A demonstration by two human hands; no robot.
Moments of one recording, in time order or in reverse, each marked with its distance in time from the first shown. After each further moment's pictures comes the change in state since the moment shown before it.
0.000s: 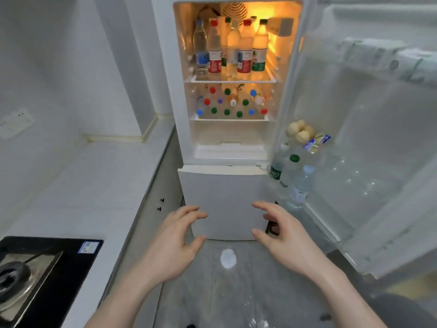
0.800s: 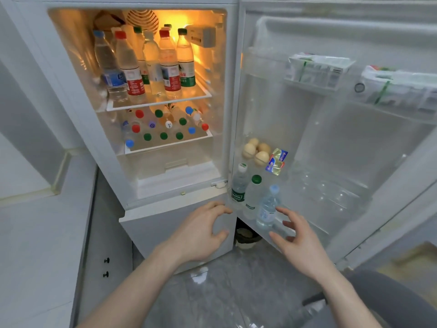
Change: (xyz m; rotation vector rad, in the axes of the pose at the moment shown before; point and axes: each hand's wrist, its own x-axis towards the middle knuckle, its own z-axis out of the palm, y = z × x) left_hand 0.245 0.029 0.036 0.063 -0.361 0.488; right_hand 0.069 0.055 -0.034 0.084 0.472 0.395
